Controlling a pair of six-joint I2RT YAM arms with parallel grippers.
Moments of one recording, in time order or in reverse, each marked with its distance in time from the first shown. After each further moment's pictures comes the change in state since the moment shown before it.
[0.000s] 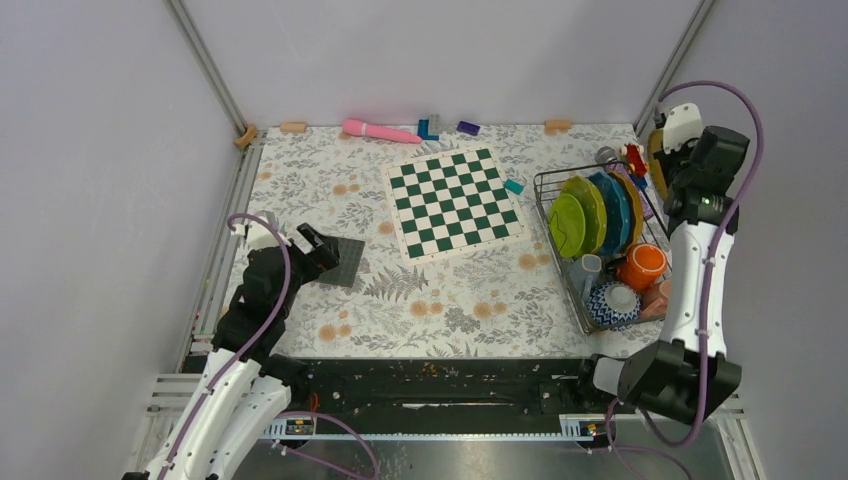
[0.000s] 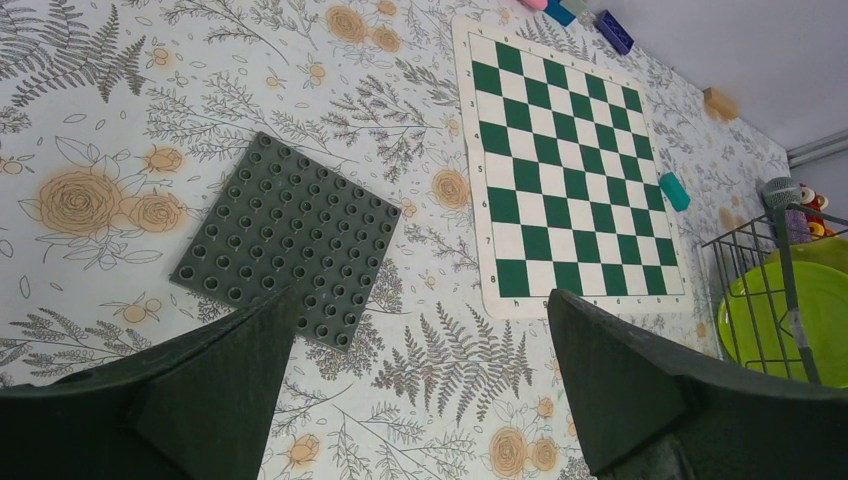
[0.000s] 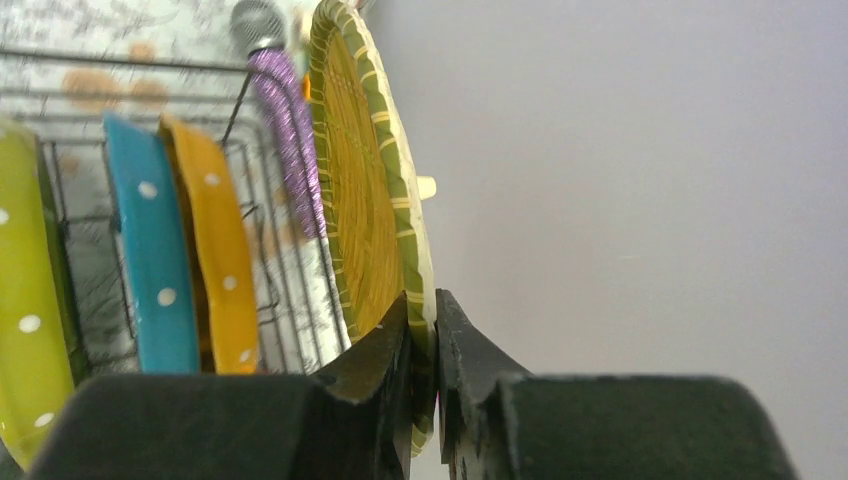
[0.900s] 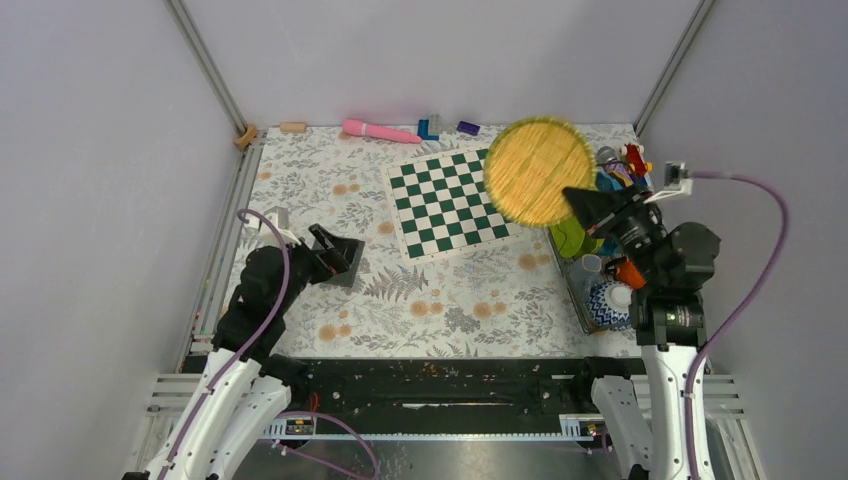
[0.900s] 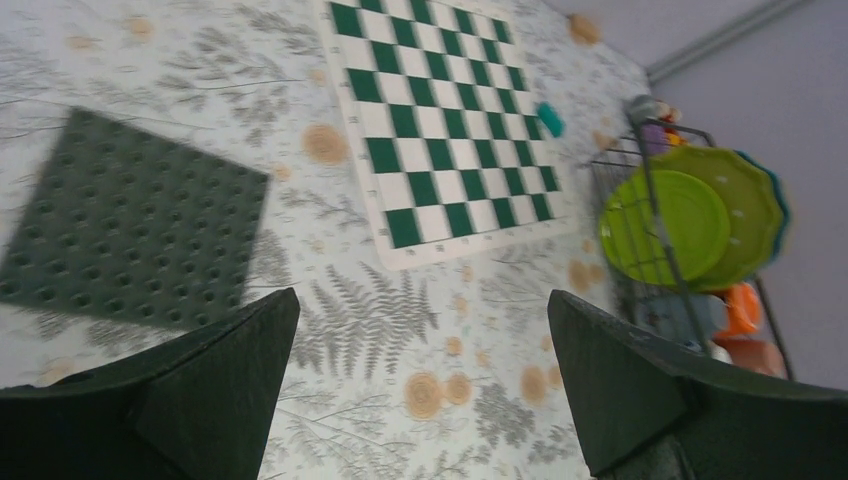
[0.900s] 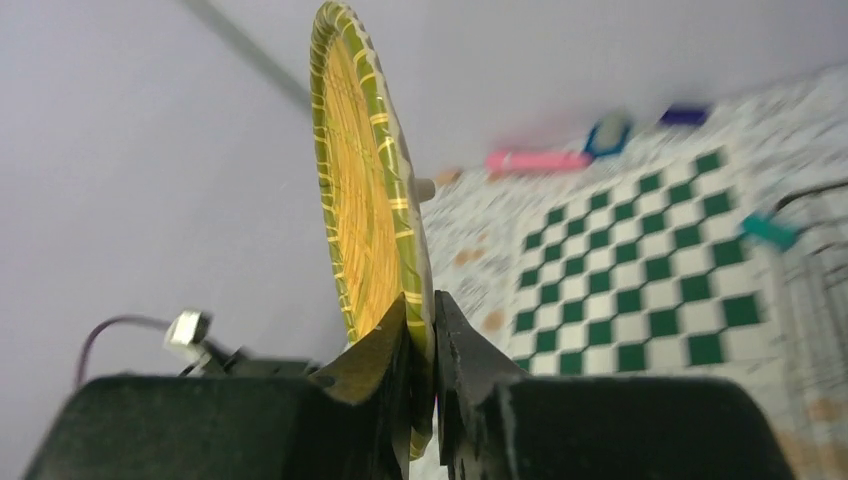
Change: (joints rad) left arm 0.000 0.000 0.000 0.039 0.222 -0.029; right arm 0.223 -0.621 -0.378 0.383 -0.488 1.382
